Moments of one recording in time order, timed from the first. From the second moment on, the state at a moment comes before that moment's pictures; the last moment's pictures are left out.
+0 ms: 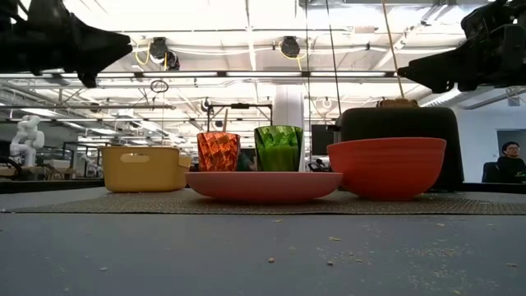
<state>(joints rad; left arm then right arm) -0.02 0.01 0.01 0.31 -0.33 -0.03 0.06 0.02 0.02 0.08 0.21 -0.17</state>
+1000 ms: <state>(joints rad) -0.04 0.22 0.47 0.18 -0.48 -0.14 0.06 0.02 0.02 0.08 0.21 -0.17</state>
